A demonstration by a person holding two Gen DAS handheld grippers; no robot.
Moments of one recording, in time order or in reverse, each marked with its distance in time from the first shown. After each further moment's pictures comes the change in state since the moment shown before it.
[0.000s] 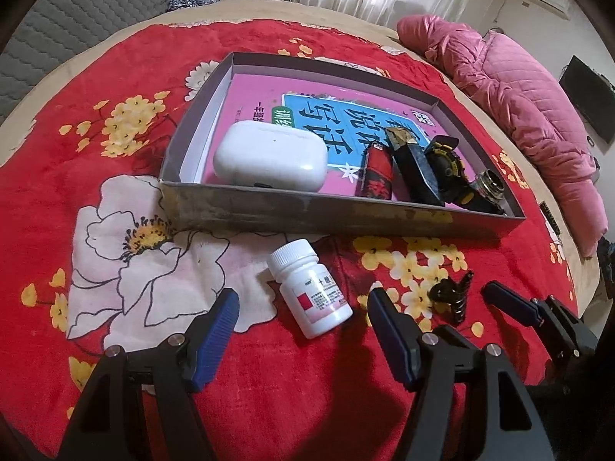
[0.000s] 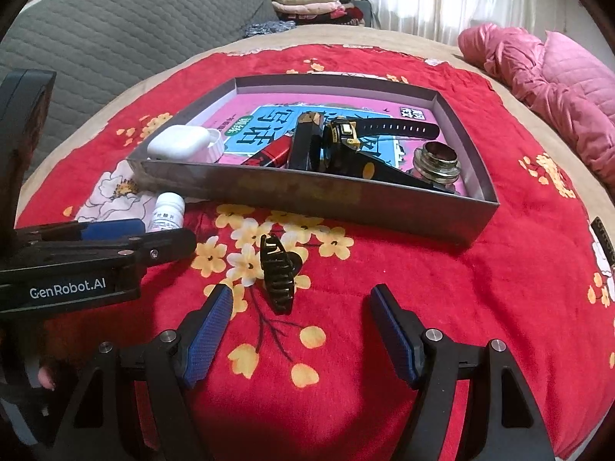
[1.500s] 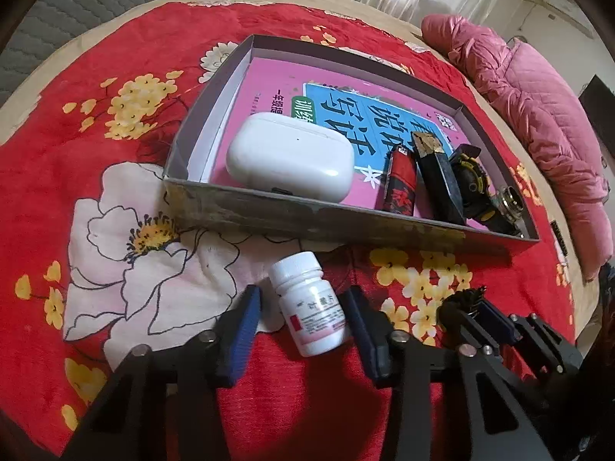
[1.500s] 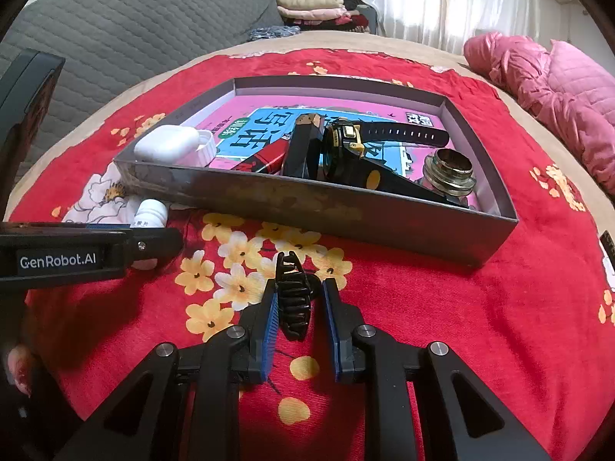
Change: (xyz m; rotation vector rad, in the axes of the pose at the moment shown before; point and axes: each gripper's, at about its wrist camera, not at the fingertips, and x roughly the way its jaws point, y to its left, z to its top) left arm 0.012 0.010 0.013 -0.086 0.053 0.007; right arm 0.018 -0.002 0.003 -0.032 -0.031 -0.002
